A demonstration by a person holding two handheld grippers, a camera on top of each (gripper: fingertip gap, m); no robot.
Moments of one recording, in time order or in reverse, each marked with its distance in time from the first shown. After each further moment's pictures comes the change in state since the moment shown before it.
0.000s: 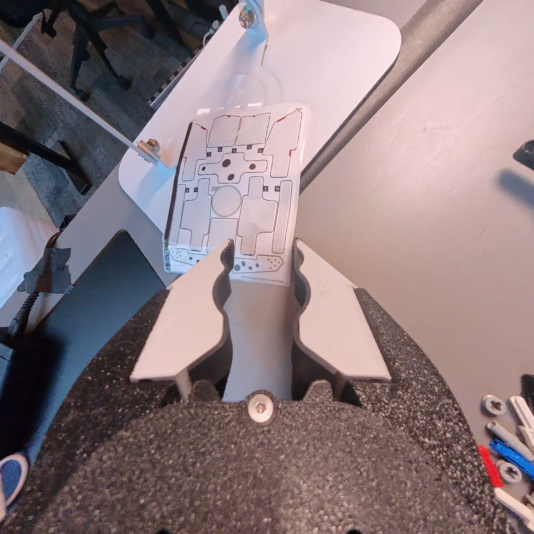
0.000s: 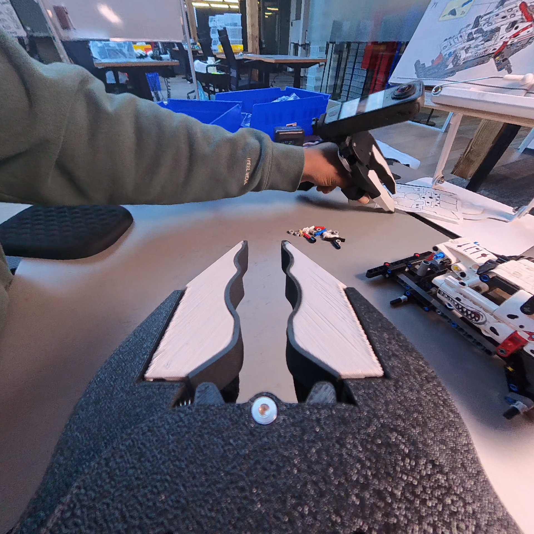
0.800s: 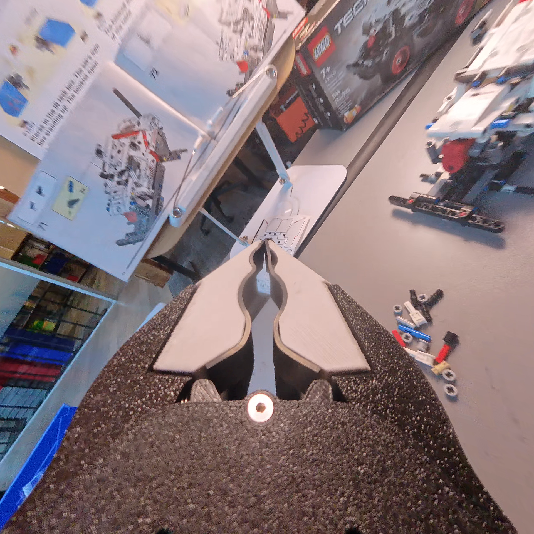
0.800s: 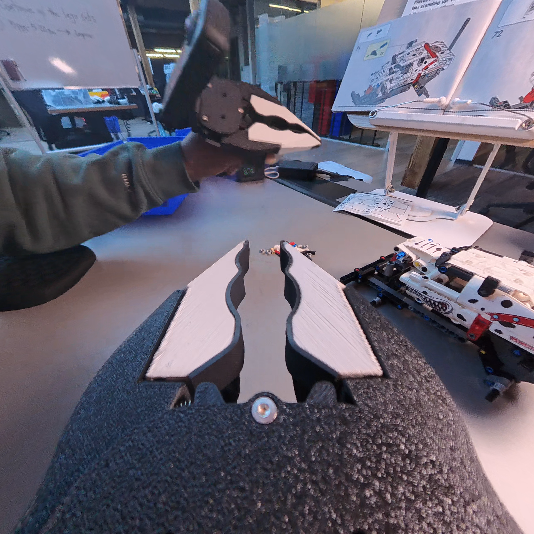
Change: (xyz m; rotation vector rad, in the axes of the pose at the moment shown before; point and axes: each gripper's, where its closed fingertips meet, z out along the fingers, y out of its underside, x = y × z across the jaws) left arm 0.021 -0.047 -0.163 0.405 -0.255 0.279; right arm 0.023 -0.009 0.003 0.102 0.151 0.053
